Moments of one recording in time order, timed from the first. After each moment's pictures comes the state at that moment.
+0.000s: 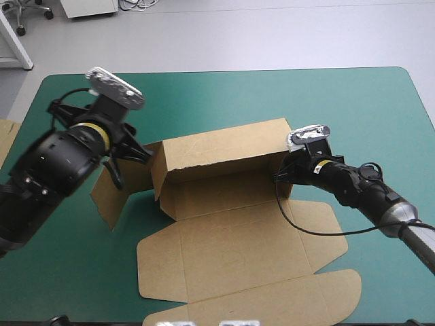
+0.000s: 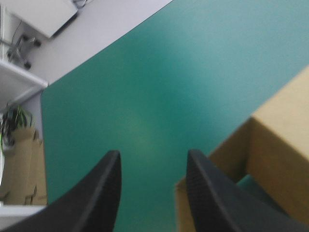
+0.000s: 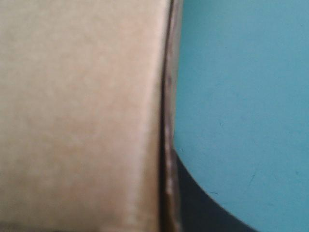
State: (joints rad) left arm -0.72 1.26 -1.55 0.64 1.25 -0.16; right arm 0.38 1.37 -0.90 0.26 0.29 -0.14
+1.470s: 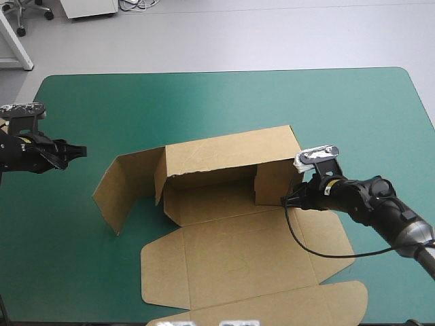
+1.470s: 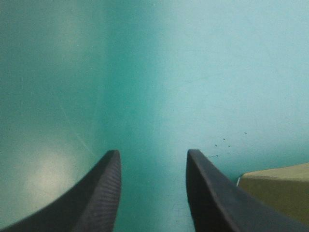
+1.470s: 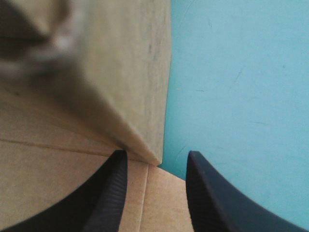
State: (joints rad) left arm 0.22 1.28 -1.26 -0.16 1.00 0.21; right arm 0.38 1.25 -0.81 0.10 0.51 0.03
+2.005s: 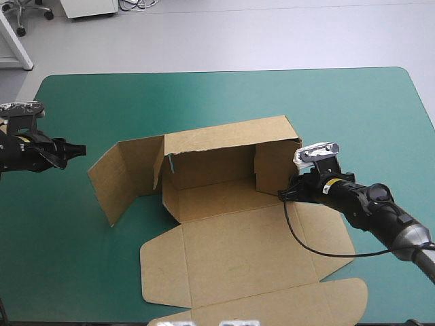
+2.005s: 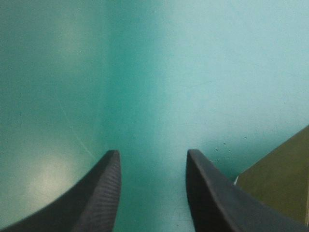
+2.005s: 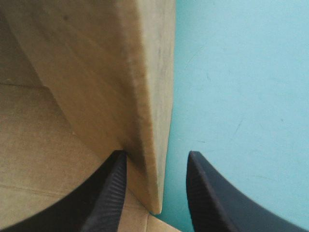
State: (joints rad) left arm 0.22 1.27 -1.26 -0.16 0.98 0.21; right arm 0.38 1.27 -0.76 0.14 0.28 -0.03
